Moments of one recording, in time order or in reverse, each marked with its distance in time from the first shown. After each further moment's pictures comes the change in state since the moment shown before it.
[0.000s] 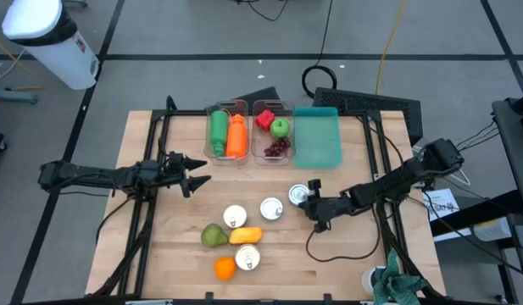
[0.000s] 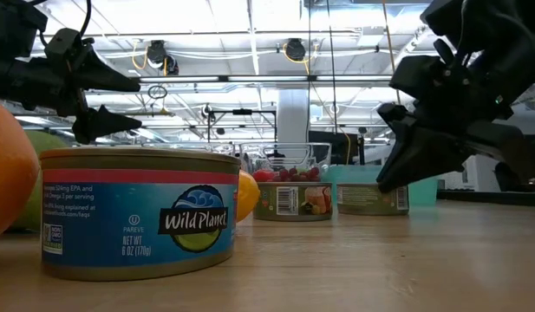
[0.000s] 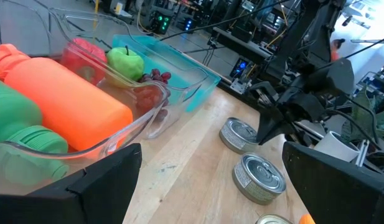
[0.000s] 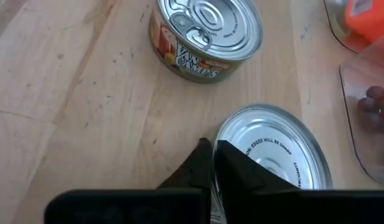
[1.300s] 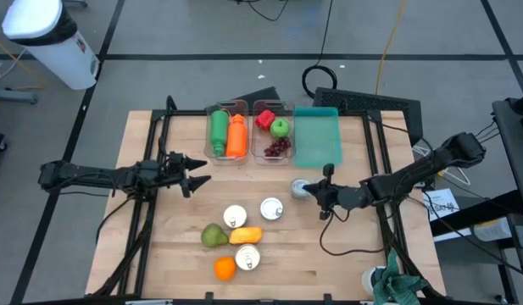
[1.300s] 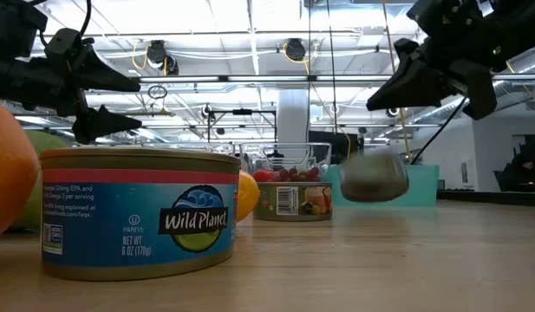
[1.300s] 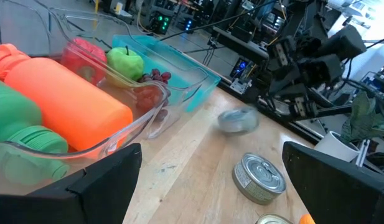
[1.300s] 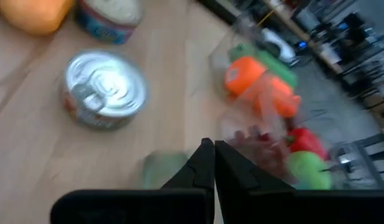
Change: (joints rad) left arm 0.000 0.000 0.000 0.000 0.000 0.000; right arm 0.012 -0.362 -0.004 0.052 0.236 -0.243
